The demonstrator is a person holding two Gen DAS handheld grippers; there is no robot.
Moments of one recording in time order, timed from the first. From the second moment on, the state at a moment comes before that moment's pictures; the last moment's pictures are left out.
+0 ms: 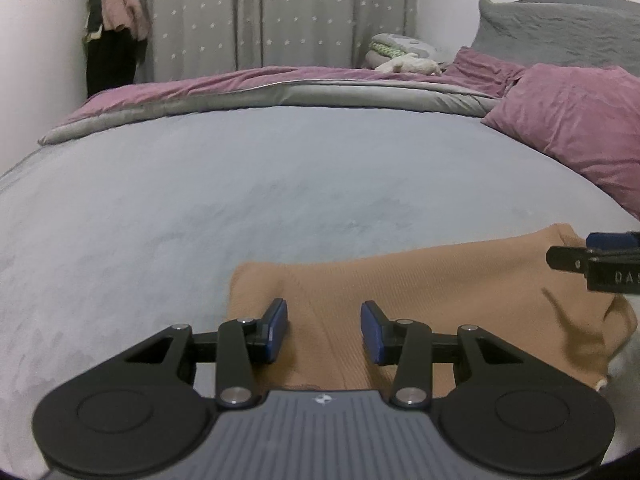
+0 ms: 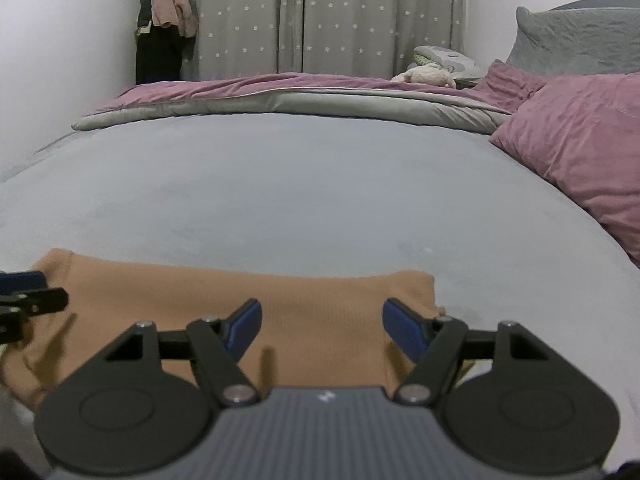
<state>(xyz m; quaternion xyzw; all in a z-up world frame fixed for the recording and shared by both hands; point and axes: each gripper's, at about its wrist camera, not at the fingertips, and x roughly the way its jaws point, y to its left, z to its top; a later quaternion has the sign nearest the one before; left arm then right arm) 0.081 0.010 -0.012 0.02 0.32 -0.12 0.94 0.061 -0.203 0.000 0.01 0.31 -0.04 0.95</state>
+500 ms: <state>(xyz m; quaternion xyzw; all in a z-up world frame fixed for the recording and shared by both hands) 0.088 0.052 0.007 -0.11 0.39 -0.11 0.91 0.056 -0.199 0.030 0.10 0.36 -0.01 0.93</state>
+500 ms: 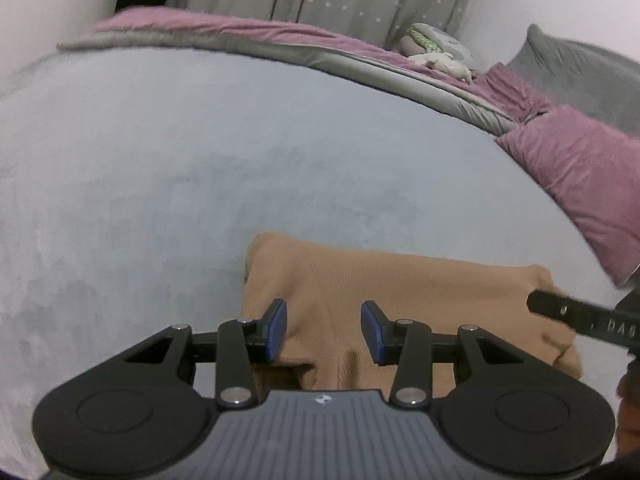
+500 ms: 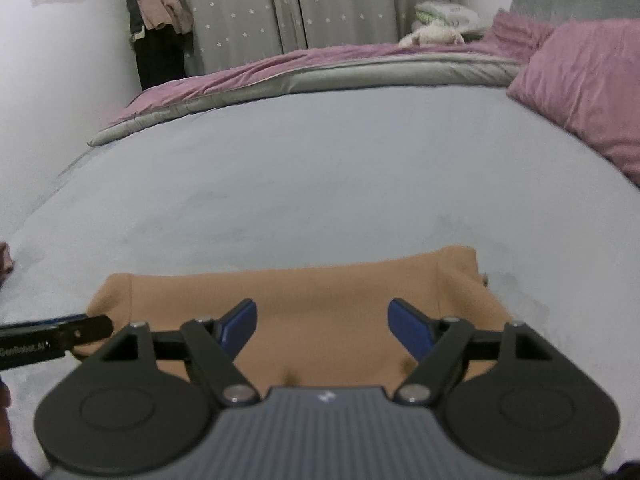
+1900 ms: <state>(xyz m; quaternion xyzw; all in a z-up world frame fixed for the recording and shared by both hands) 0.108 0.098 -0.050 -0.31 0.49 -0.08 0.81 0.052 -0.187 0.017 0.15 0.40 0.00 0.90</state>
